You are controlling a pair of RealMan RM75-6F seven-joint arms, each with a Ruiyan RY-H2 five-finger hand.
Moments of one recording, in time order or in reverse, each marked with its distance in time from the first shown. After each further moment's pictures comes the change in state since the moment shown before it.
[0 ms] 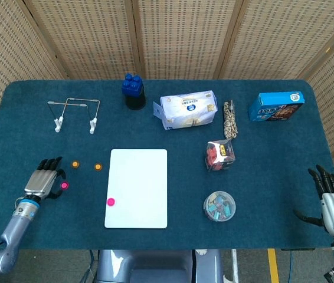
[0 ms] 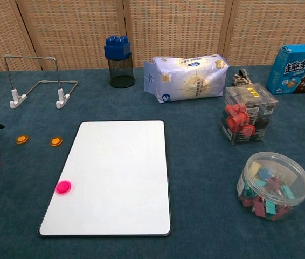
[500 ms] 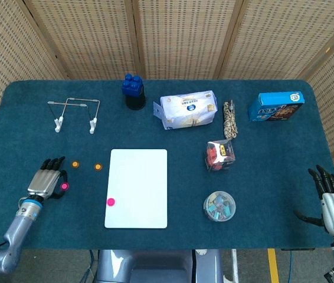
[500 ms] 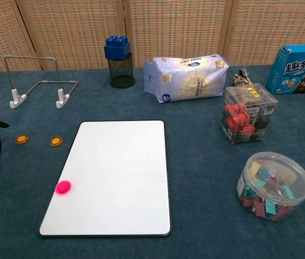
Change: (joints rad) left arm -0.003 -0.001 -0.005 -0.027 0.003 0.017 0.024; right arm 0.000 0.002 0.000 -0.002 0.002 -0.004 0.007
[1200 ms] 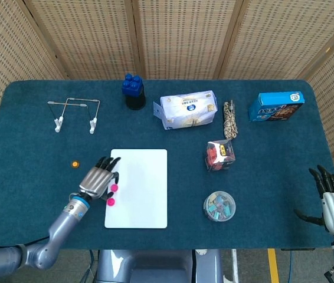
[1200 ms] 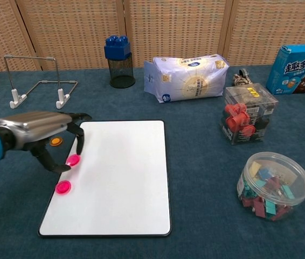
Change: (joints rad) left arm -0.191 -0.120 -0.073 -0.271 -0.115 -0.013 0.298; right arm 0.005 0.002 0.007 -0.006 0.032 -0.021 -0.009
